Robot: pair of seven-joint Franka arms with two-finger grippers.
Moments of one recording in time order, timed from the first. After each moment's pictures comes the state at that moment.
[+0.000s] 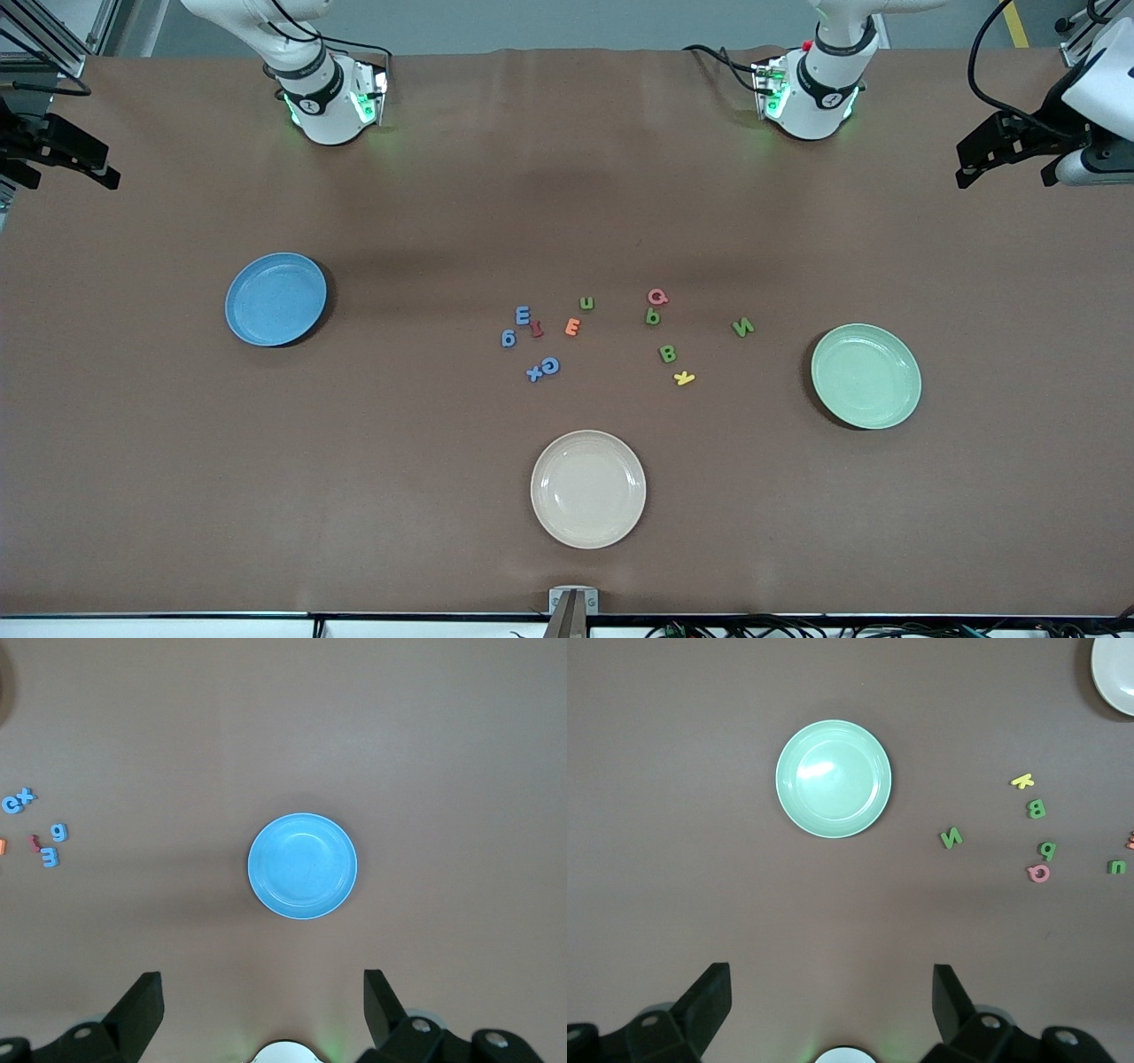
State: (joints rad) left arm -0.01 -0.15 -0.09 -1.65 0.02 1.50 -0.08; right arm -0.02 -0.12 -0.04 -1.59 0.02 1.42 -0.02
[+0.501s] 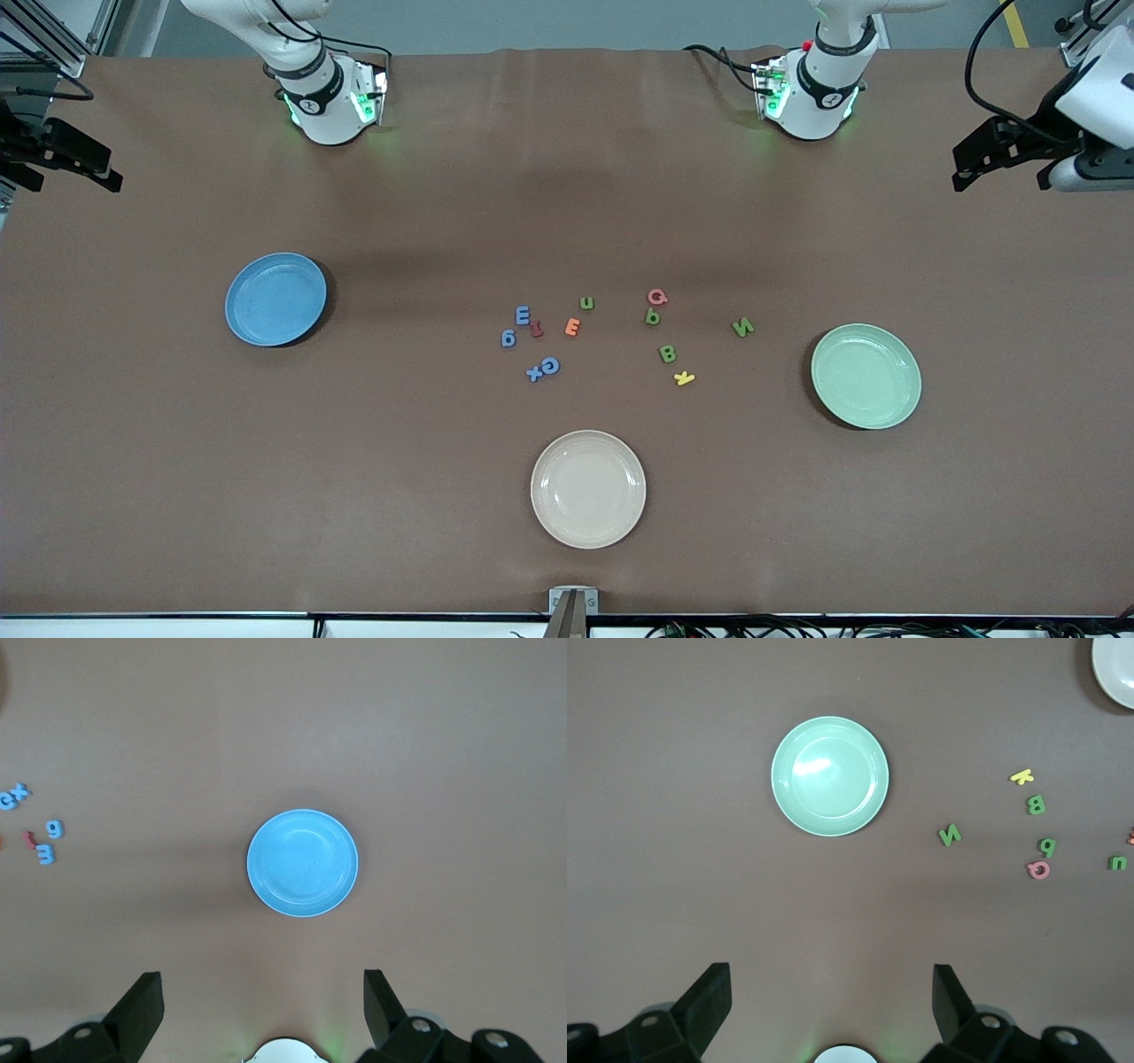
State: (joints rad) left arm -0.02 -0.10 -0.10 -1.64 0.02 1.49 -0.08; right arm -0.02 -0.08 -0.04 -1.59 0.02 1.42 -0.02
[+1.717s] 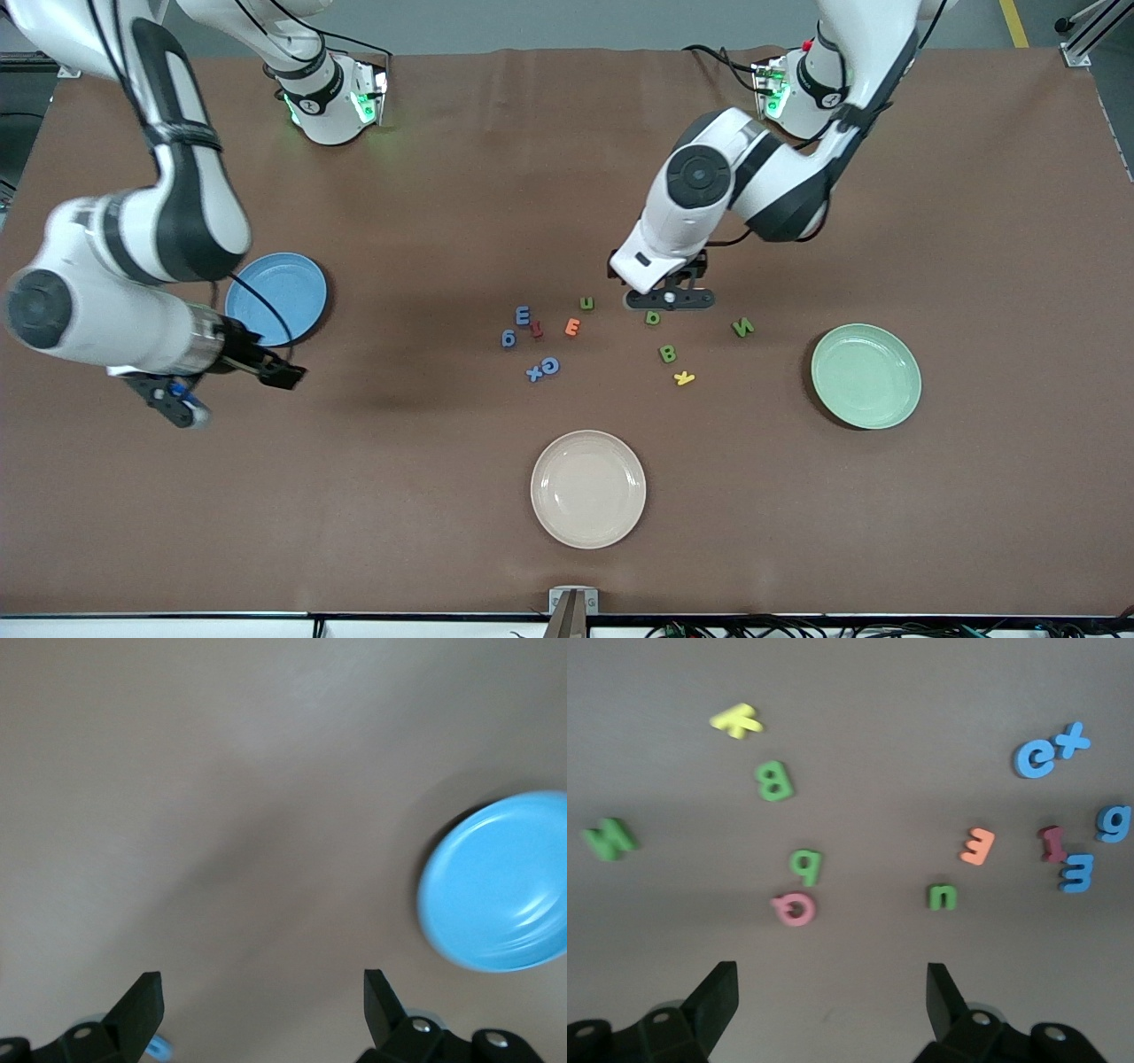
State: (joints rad) left arm -0.30 0.42 -0.45 -1.83 0.10 2.17 -0.79; right arm 0.19 0.43 -0.04 -1.58 0.15 1.90 0.82
